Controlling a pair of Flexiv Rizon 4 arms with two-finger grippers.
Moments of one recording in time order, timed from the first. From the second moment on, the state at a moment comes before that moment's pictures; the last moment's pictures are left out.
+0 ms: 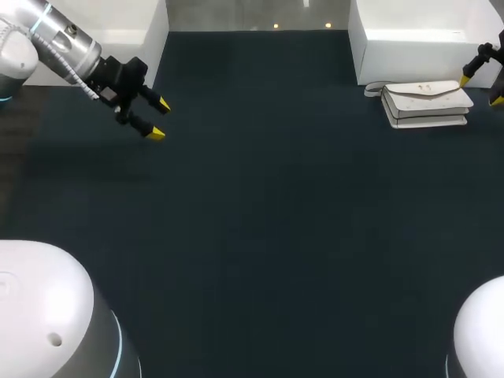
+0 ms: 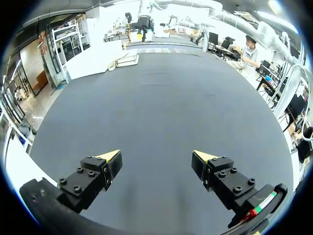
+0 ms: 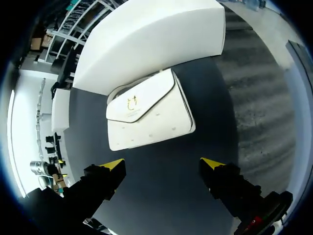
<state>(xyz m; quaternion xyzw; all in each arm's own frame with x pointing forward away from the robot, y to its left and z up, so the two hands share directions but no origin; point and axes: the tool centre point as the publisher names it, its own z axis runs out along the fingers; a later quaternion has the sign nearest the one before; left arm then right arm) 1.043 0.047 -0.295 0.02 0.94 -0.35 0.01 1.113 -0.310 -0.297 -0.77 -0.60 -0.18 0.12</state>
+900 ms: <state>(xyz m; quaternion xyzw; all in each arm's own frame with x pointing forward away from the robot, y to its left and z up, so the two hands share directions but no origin) 1.044 0.048 -0.294 0.02 0.94 -0.35 0.01 1.169 -0.318 -0.337 -0.76 -0.58 -0.27 0.15</state>
